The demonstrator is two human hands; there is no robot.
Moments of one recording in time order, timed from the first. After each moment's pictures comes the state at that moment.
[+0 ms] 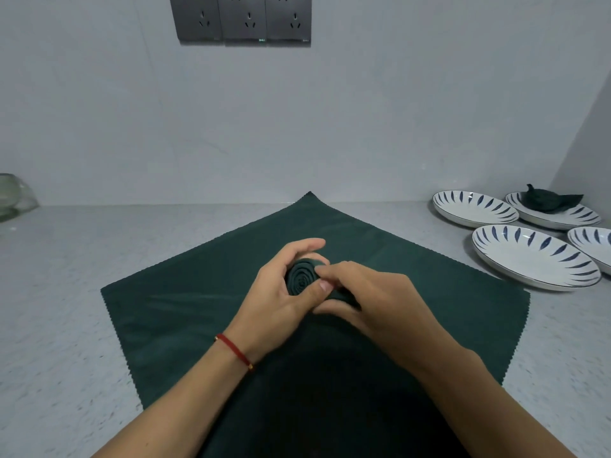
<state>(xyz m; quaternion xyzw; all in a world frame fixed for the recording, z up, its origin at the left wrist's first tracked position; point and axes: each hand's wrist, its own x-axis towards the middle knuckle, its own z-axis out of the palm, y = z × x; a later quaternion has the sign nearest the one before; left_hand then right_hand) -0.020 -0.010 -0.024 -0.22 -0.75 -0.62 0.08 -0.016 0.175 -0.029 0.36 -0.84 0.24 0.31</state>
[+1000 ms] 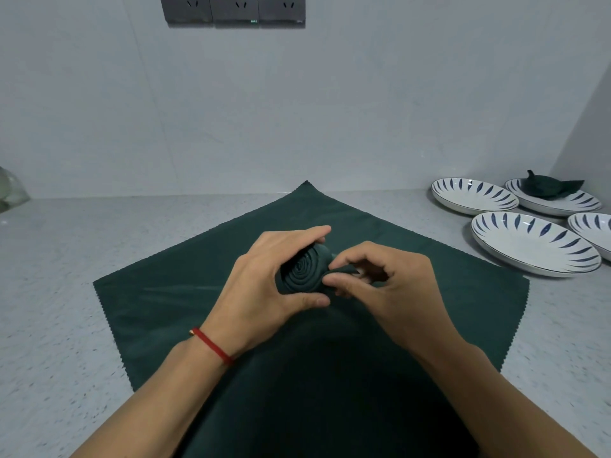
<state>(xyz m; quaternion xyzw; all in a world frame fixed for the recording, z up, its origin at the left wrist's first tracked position) -0.018 -0.025 -0.016 -0.31 -0.84 -0.38 0.22 -0.006 0.179 -0.019 0.27 -0.79 0.49 0.26</state>
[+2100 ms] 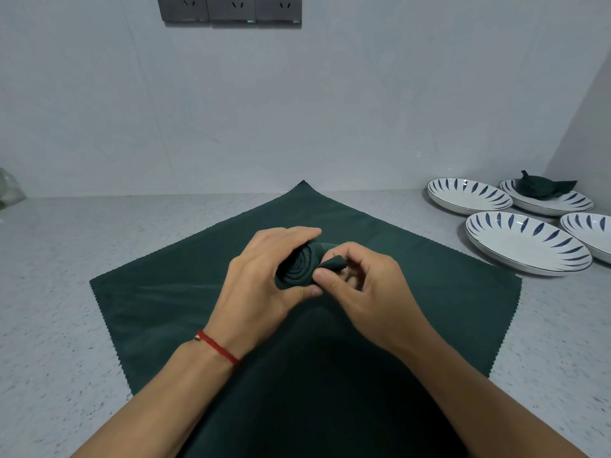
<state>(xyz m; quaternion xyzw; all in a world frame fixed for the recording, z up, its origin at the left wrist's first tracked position) -0.016 -0.018 -0.021 -0.28 -0.85 -0.33 0.31 -0.005 0.166 -0.025 0.22 -0.79 0.54 0.16</state>
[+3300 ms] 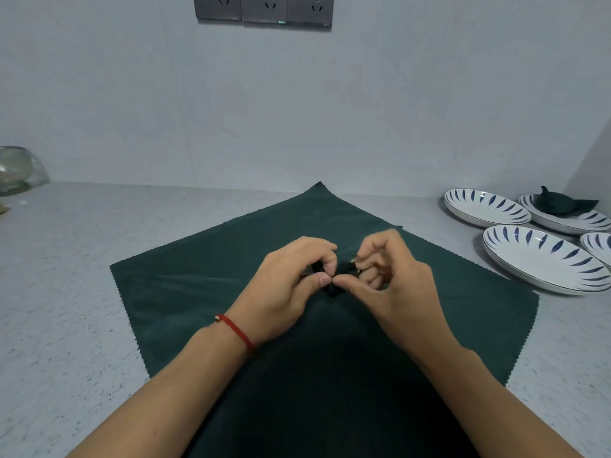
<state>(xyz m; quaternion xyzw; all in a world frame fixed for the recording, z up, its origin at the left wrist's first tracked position) -0.021 -0.022 -0.025 -0.32 -0.83 -0.43 0.17 -0.014 0.171 -0.031 0.22 -0.81 0.49 0.25</state>
